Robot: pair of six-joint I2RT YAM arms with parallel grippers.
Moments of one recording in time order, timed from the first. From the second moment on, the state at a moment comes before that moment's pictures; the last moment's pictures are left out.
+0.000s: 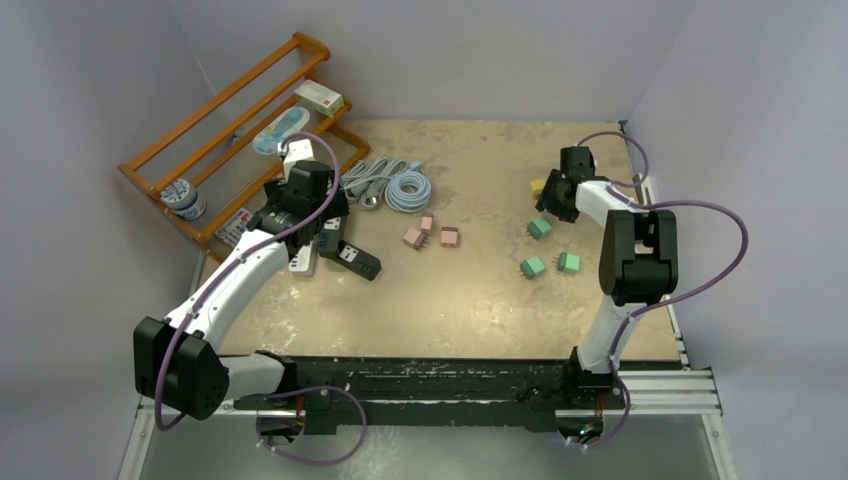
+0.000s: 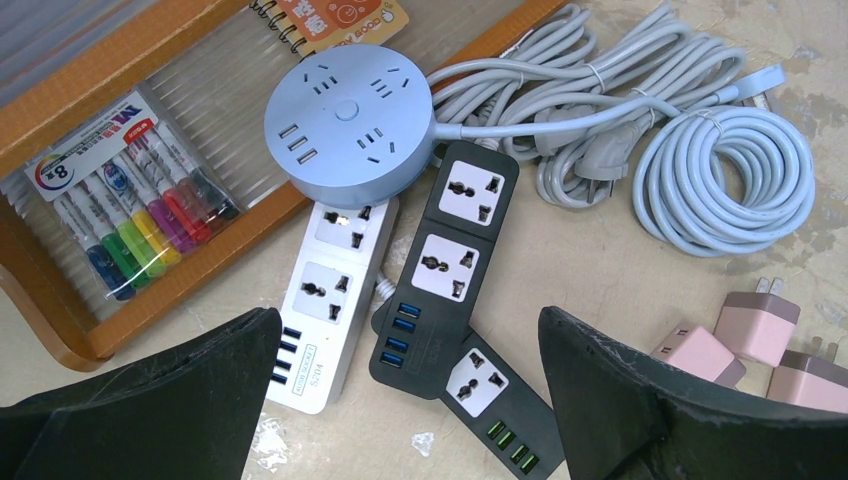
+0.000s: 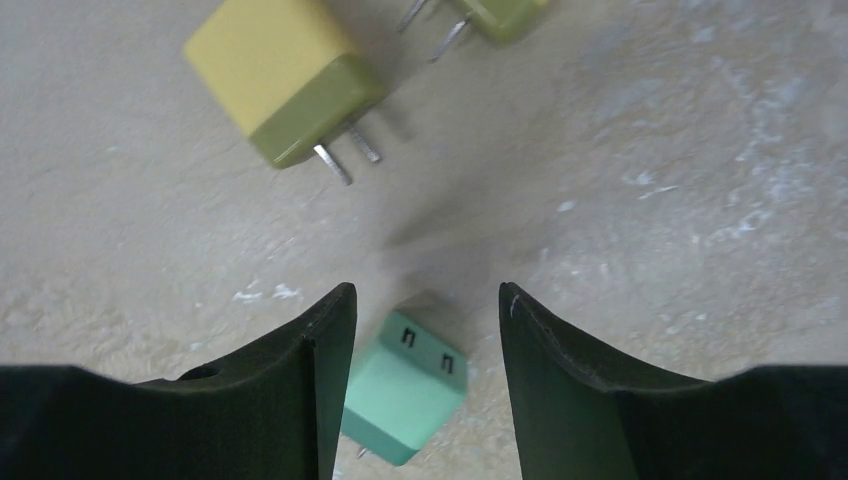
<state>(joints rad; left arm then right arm) -0.36 1.26 1.05 -0.46 -0.50 -0.41 0.01 1.88 1.25 -0.37 0.14 0.41</state>
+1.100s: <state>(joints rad) -0.36 1.26 1.05 -0.46 -0.47 -0.41 0.18 1.74 1.21 -0.30 0.00 0.63</state>
